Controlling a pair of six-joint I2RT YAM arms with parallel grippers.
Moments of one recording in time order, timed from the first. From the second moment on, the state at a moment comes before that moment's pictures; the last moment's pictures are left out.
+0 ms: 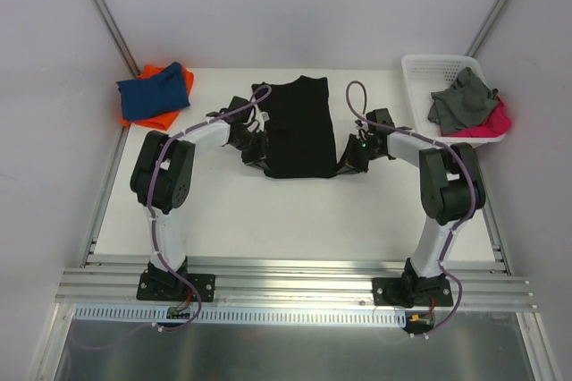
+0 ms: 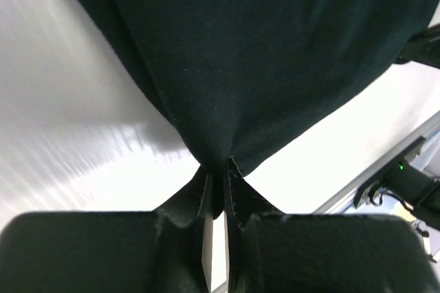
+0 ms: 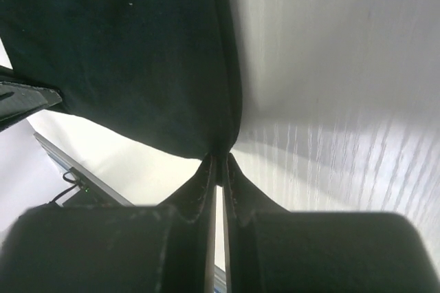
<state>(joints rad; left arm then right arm) -0.36 1.99 1.35 -0.53 0.54 -0.41 0.24 1.89 1.15 -0.41 -0.54 0.52</state>
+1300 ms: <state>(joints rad) -0.34 1.67 1.34 -0.61 0.51 -0.41 0.23 1.88 1.56 -0.47 -0.64 0.59</state>
